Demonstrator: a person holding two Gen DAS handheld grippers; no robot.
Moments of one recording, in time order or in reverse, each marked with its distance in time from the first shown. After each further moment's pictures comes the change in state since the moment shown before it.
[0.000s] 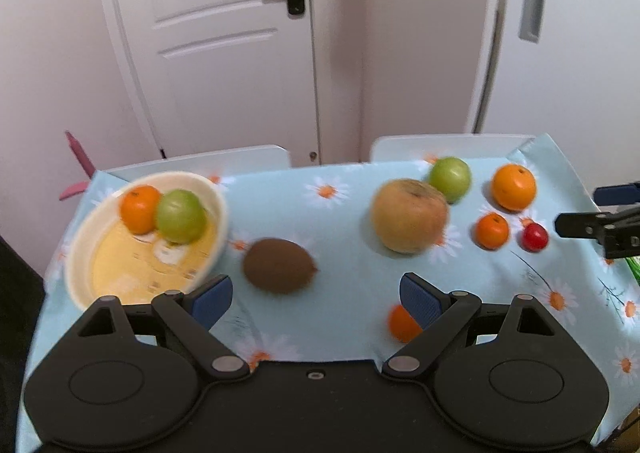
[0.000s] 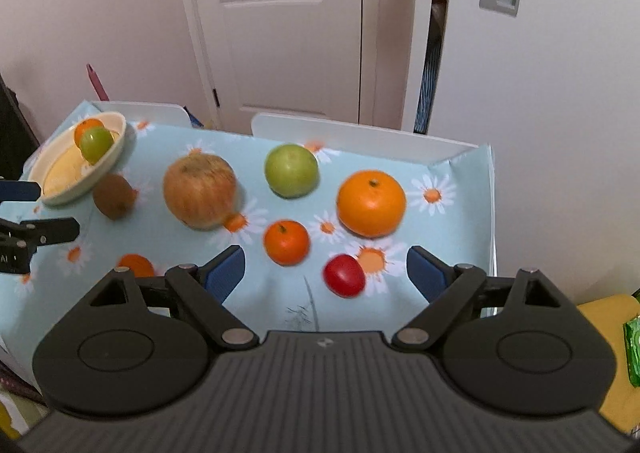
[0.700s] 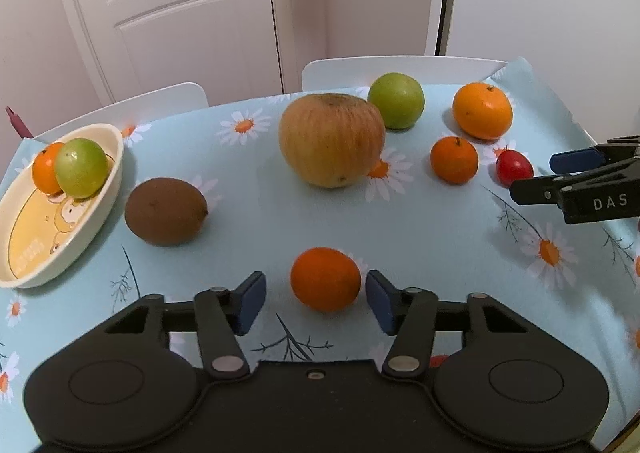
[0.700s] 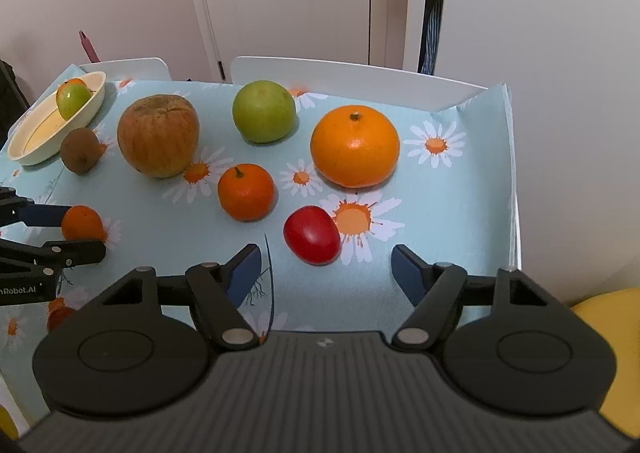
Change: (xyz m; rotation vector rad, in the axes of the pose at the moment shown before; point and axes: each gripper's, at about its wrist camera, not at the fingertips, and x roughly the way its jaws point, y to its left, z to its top) left arm 0.062 -0.055 -0.031 0.053 0.100 -0.046; right arm 0.054 -0.027 -0.027 -0.011 0.062 0.041
